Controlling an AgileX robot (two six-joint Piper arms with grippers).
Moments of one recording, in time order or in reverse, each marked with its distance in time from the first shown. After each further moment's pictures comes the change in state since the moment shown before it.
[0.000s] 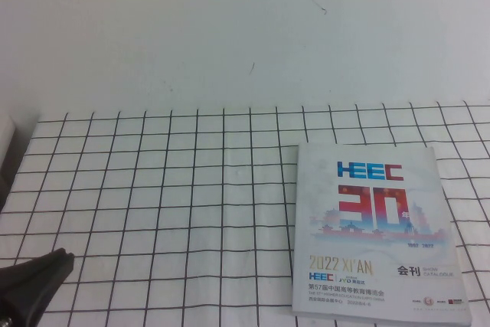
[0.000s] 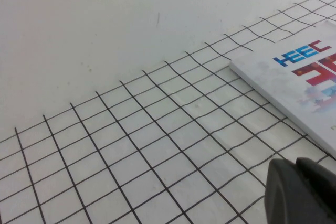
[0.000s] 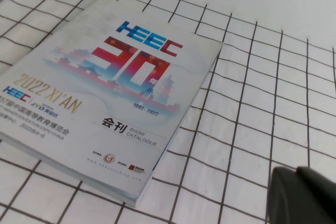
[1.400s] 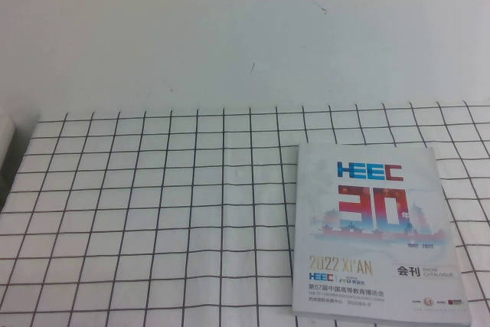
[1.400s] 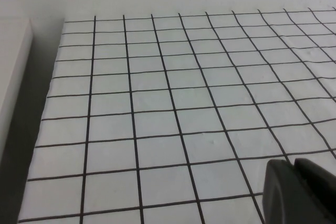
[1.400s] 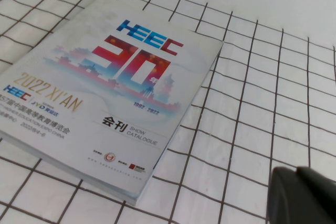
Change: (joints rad) right arm 0.000 0.000 0.001 0.001 0.004 0.000; left arm 0.008 -0.436 0.364 0.769 -0.098 -1.016
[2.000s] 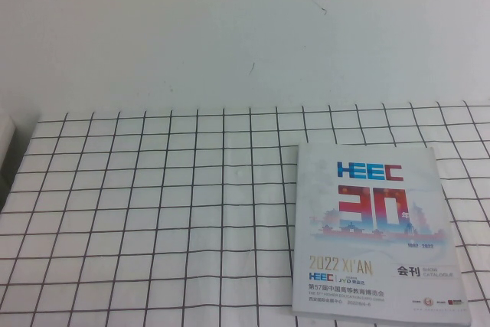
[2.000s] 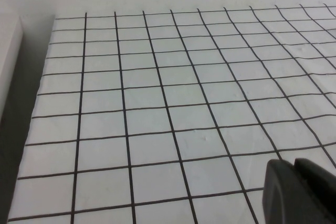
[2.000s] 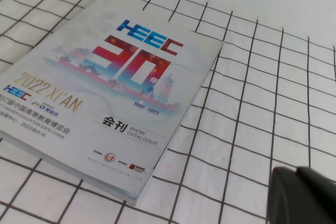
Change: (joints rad) right arm 0.000 0.000 0.000 0.000 0.000 0.000; left arm -0.034 0.000 -0.002 0.039 0.008 -0.046
